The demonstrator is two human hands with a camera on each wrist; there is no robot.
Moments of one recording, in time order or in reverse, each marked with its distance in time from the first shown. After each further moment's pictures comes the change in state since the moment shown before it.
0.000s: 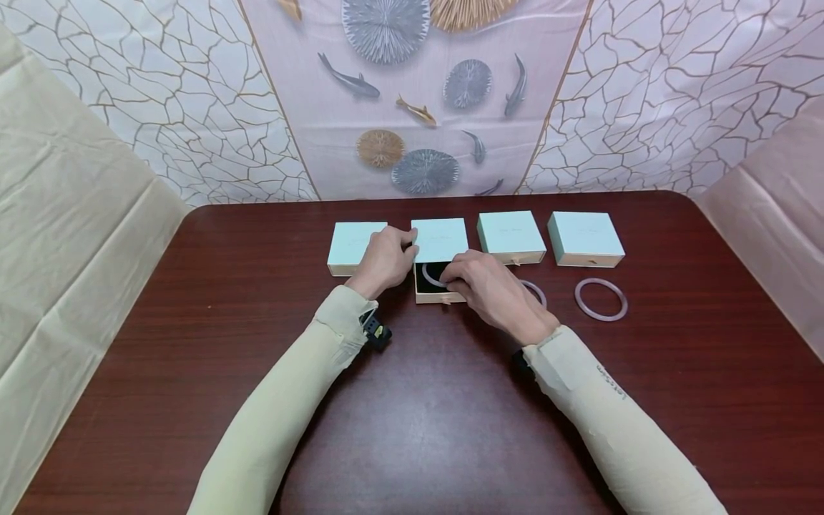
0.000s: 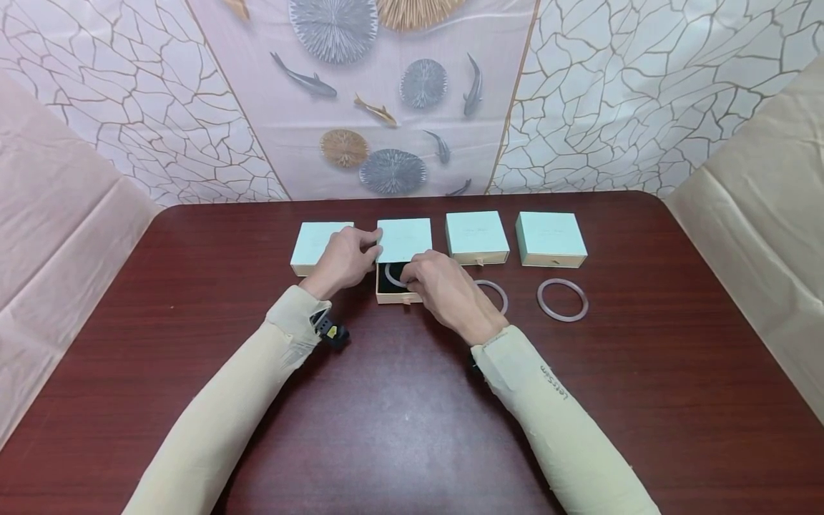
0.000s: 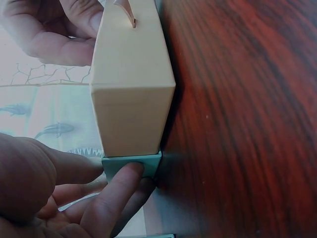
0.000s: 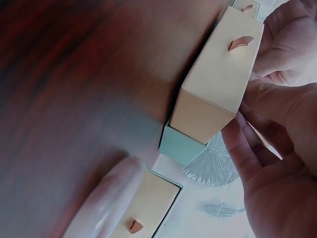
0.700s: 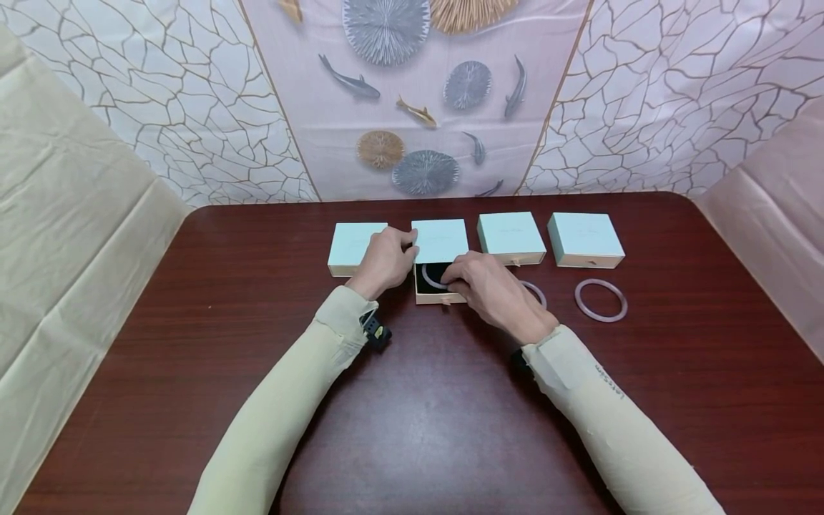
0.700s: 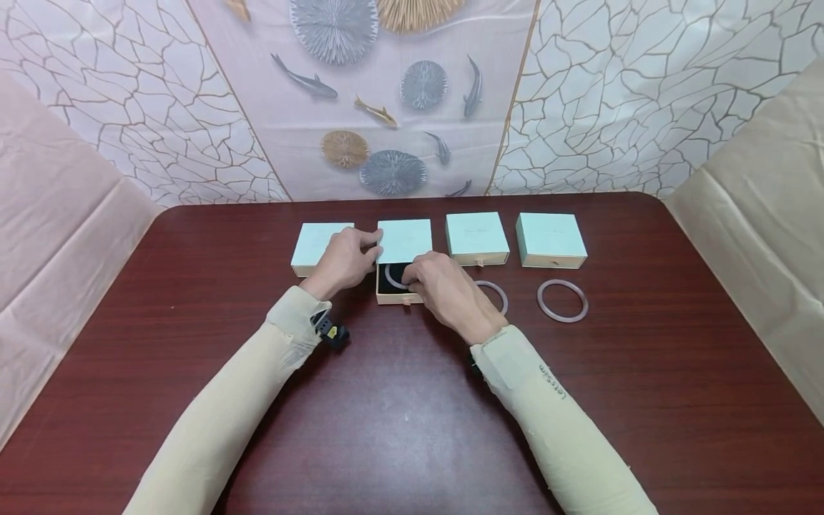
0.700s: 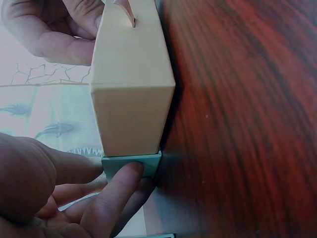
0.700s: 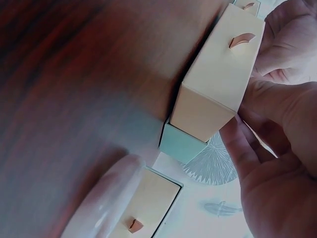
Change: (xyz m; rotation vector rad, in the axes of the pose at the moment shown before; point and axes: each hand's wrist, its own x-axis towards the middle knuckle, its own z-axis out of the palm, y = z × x) left_hand 0.000 -0.001 0.001 -0.040 -0.010 0.001; right_hand 0.002 0.001 0.001 0.006 -0.024 0.022
